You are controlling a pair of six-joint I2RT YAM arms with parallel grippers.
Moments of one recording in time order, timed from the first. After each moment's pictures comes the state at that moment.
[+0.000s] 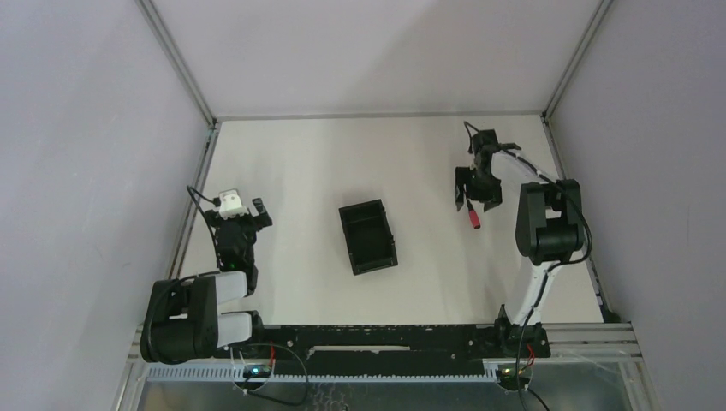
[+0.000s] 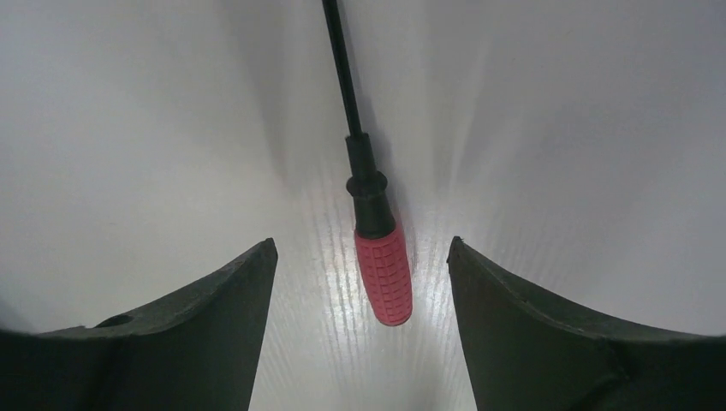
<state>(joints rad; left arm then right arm) 0.06 1.26 0.14 1.02 -0.18 -0.04 0.08 1.89 1.39 -0.81 0.01 0.14</state>
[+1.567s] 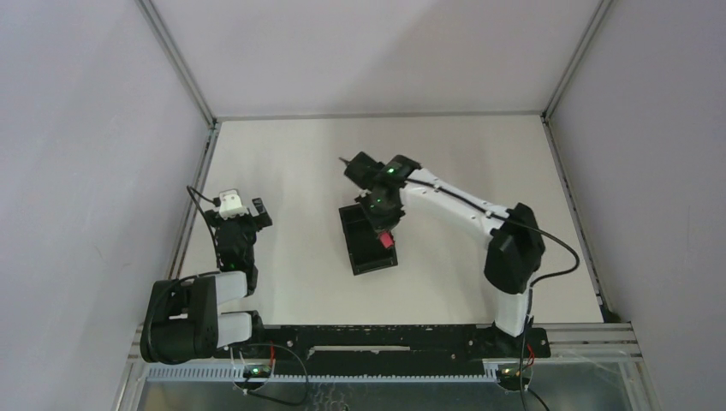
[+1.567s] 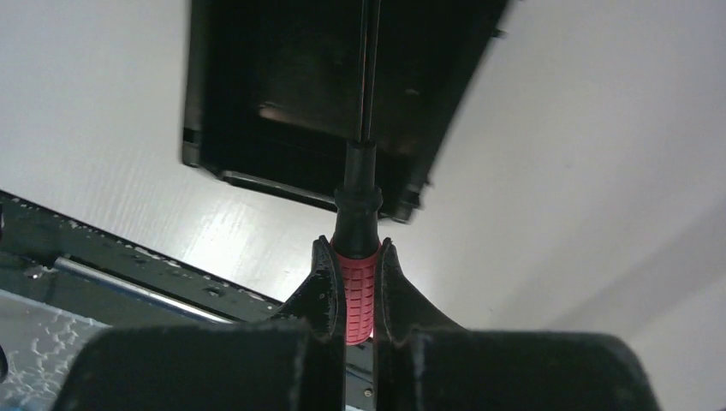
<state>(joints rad) 0.06 1.26 0.14 1.02 -0.18 -0.04 0.83 1.84 1.70 -1.18 0.08 0.33</state>
